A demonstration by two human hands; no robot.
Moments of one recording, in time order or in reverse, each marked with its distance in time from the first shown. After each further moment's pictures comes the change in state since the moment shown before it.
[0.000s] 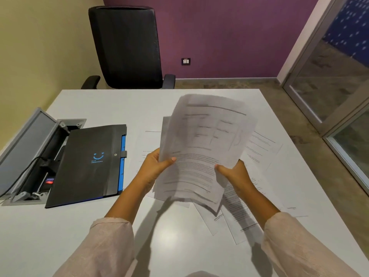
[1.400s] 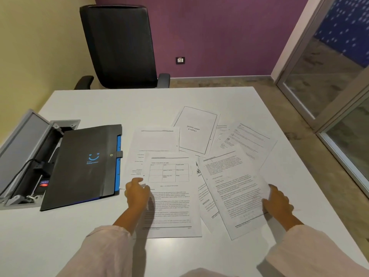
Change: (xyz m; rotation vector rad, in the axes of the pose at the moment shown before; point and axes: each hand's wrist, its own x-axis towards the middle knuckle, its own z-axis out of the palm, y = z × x) left_hand -0.002 -0.101 -0.024 0.557 0.525 -0.382; right_hand 0.011 0.142 -0.126 -0.999 0.189 0.388
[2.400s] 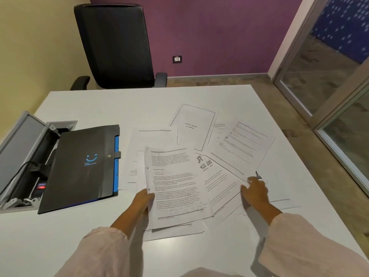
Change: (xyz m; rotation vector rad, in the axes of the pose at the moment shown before) left_hand -0.001 -0.013 0.001 -0.234 -0.511 -0.225; right_hand -0.003 -0.054 0.022 0.287 0.038 -0.048
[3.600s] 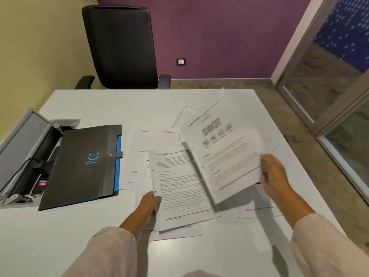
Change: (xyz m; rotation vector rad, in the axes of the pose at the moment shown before) left_hand -0.007 -0.003 0.020 -0.080 -0.019 -0.001; right_hand -0.025 -0.070 -0.092 1.116 -0.041 0.034
